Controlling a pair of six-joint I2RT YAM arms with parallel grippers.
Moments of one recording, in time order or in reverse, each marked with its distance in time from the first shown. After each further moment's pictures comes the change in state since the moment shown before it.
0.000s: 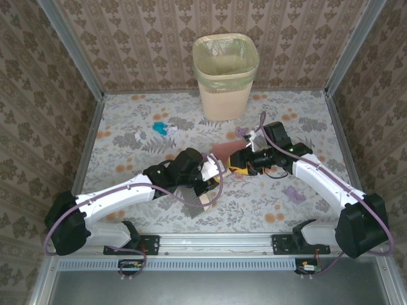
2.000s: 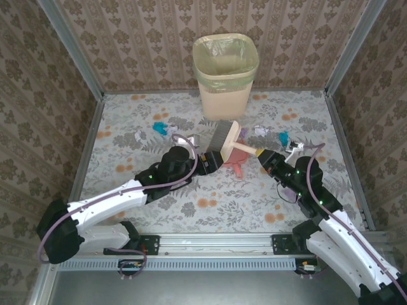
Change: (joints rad) left arm 0.033 -0.081 -0.101 0.392 -0.150 -1.150; right arm 0.021 -0.702 -0.431 0.424 0.702 0.436
